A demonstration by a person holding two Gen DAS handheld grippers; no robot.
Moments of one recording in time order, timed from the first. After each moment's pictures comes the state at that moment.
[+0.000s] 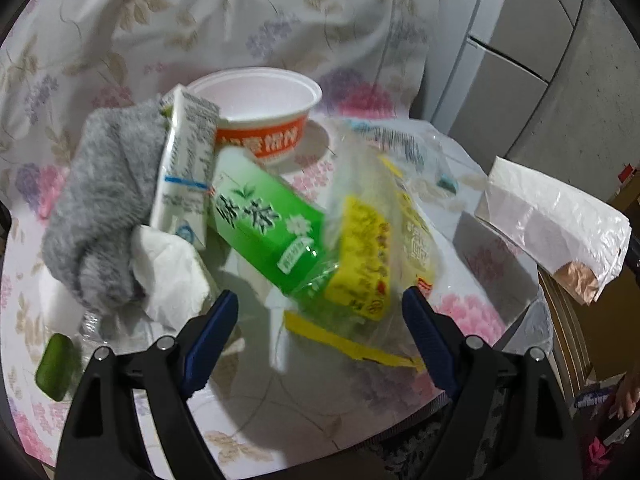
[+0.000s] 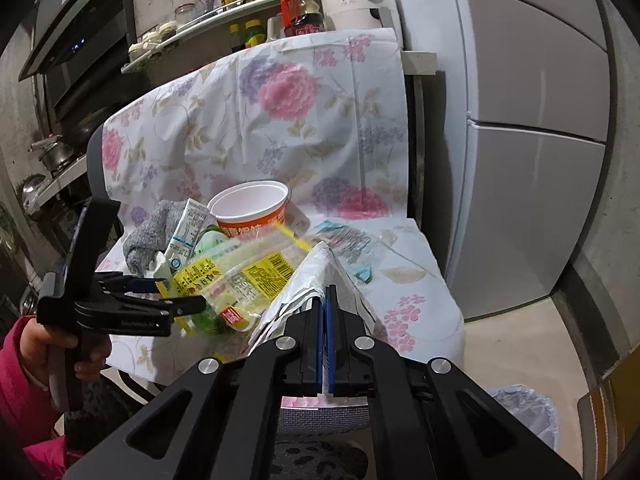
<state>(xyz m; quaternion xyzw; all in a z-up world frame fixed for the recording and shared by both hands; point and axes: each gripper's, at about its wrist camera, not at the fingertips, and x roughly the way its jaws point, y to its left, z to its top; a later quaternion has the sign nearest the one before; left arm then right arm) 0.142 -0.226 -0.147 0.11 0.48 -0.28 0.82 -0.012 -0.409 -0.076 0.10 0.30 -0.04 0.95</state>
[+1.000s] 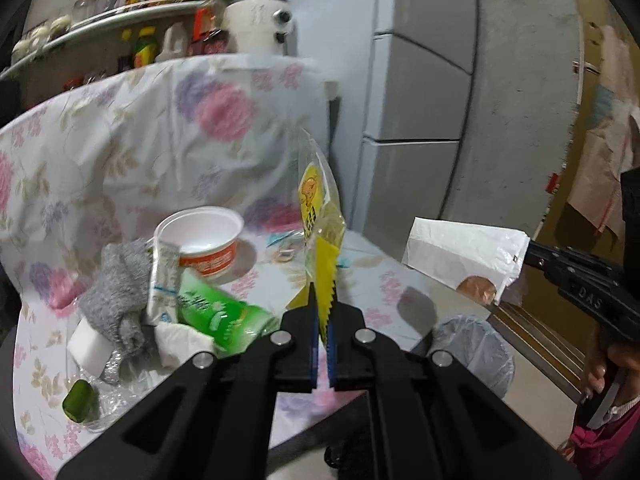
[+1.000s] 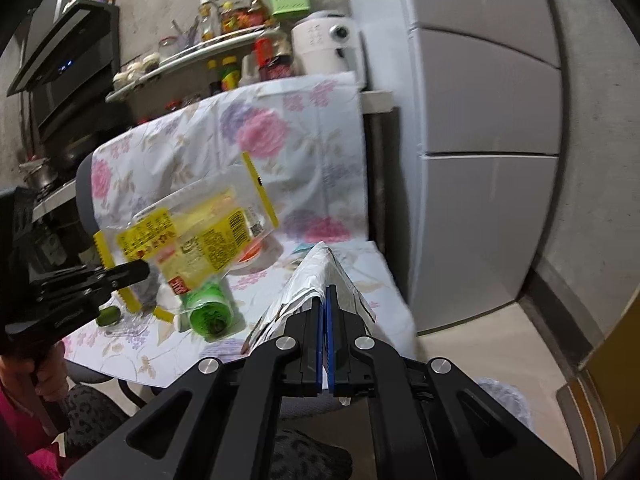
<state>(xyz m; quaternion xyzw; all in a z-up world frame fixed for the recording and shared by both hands) 0.032 -0.226 -0.052 0.09 0.28 -0.39 0.87 -0.092 -0.417 -0.033 0.09 0.25 -0.13 0.96</state>
